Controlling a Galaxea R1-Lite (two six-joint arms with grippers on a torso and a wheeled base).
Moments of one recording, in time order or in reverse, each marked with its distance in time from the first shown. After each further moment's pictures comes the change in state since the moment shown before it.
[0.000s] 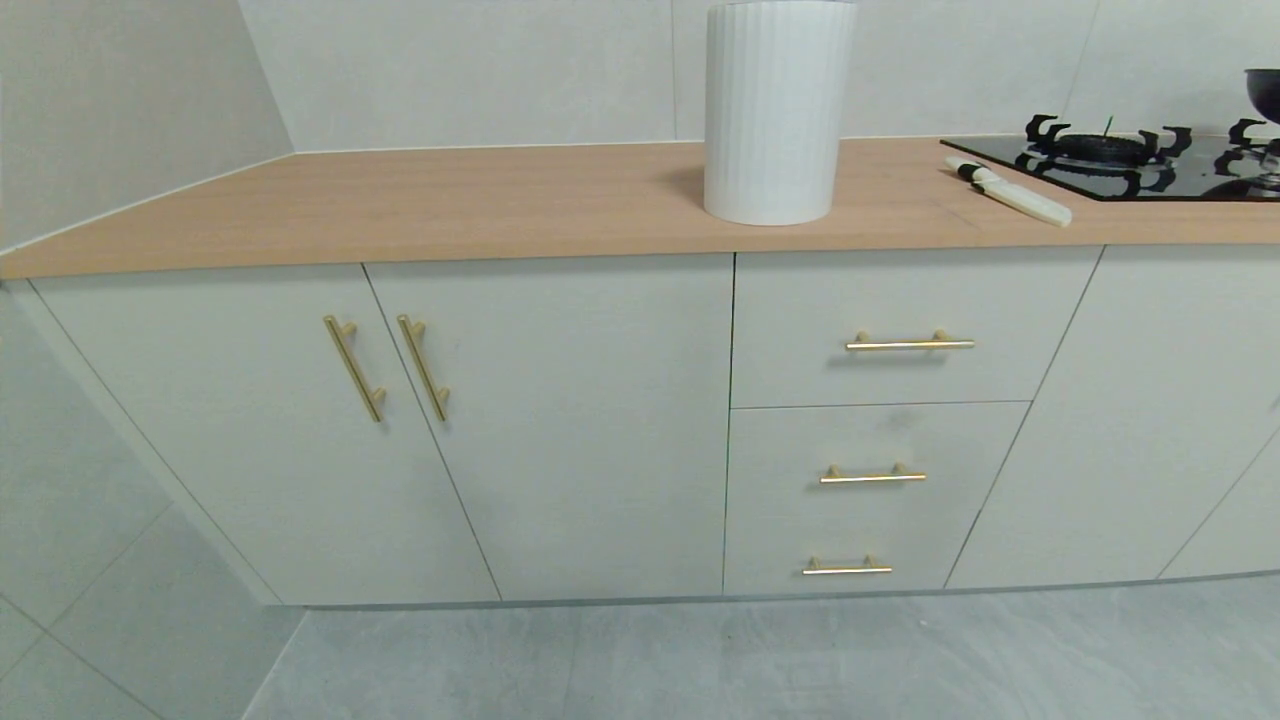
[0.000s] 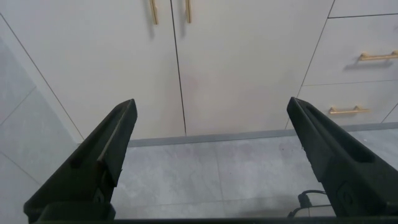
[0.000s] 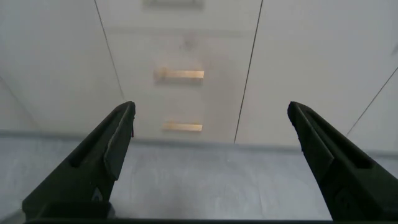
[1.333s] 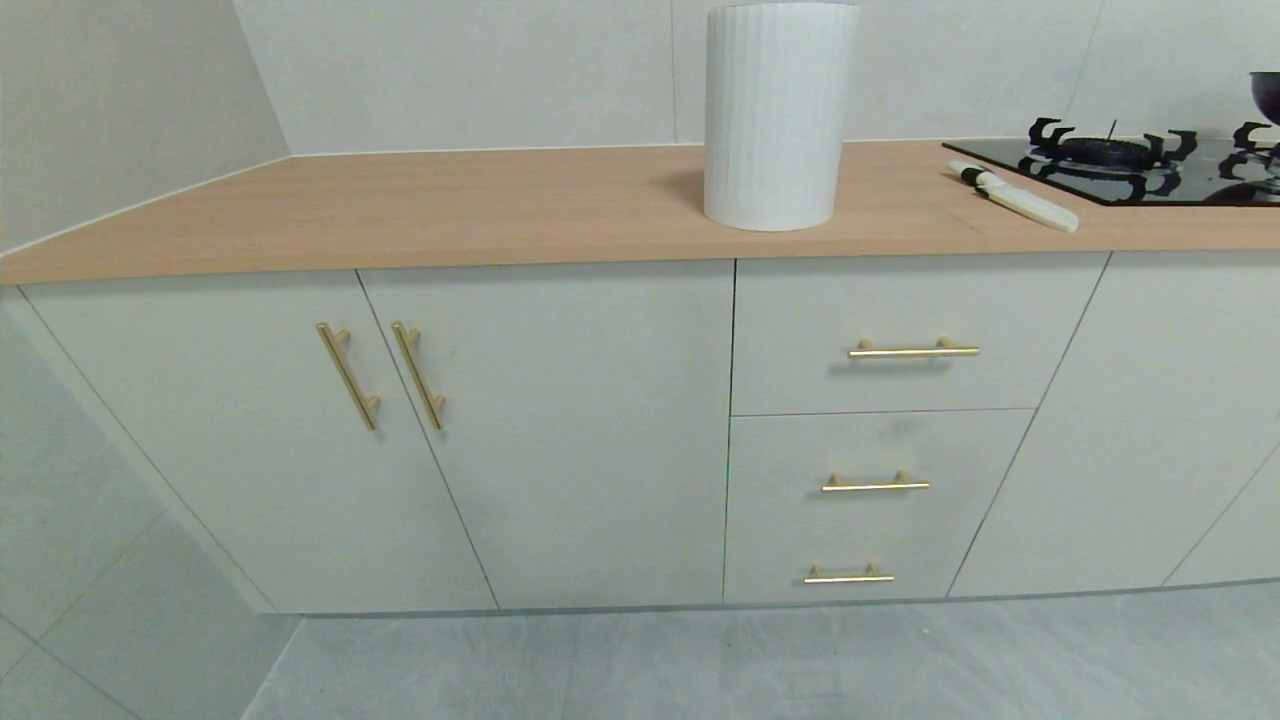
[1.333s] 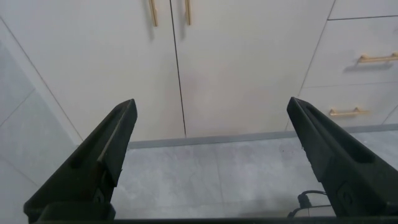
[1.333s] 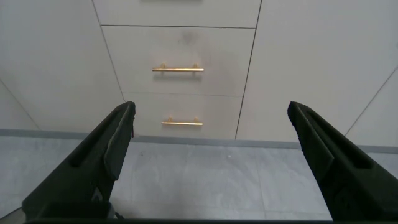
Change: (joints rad) left arm 0.000 0.000 0.000 0.000 0.000 -0.001; right arm 0.000 0.000 0.011 0.002 -0.010 0.006
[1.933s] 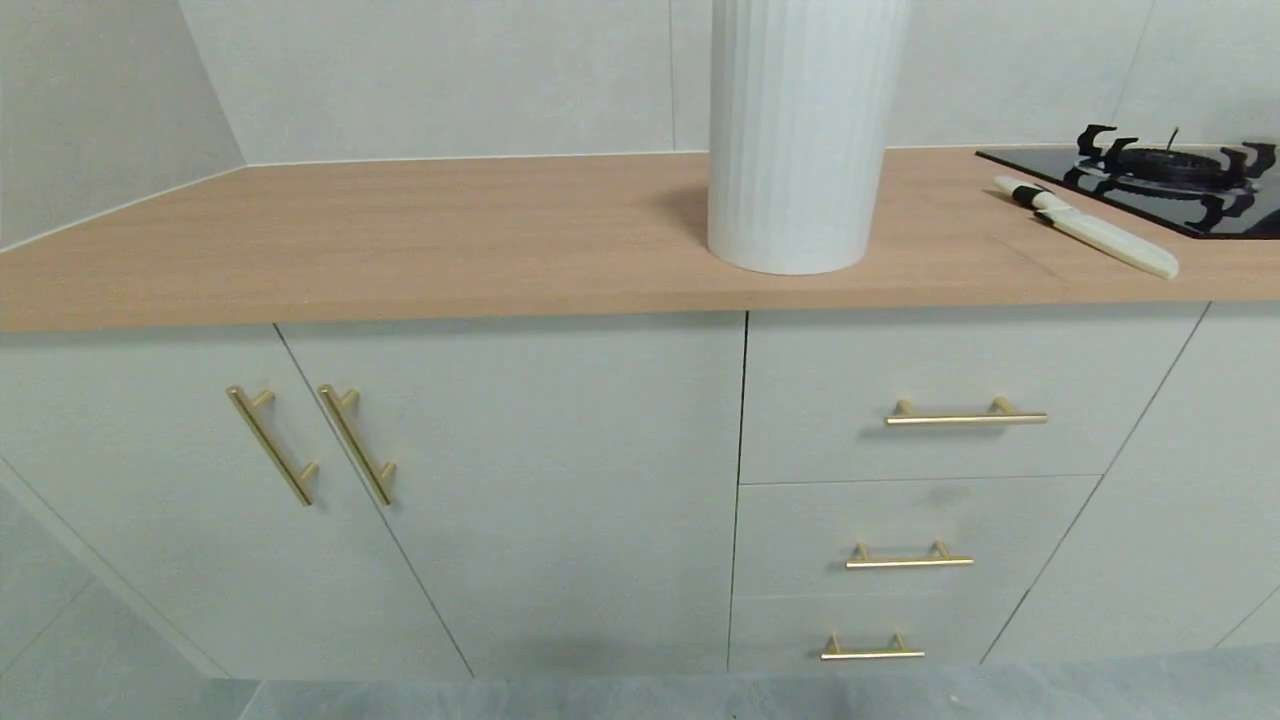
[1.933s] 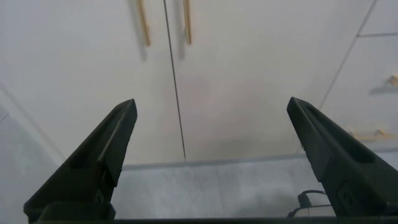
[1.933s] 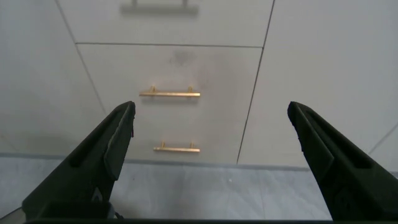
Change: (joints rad) left arm 0.000 0.000 0.000 0.000 0.001 -0.001; right arm 0.000 0.000 0.000 0.000 0.000 0.001
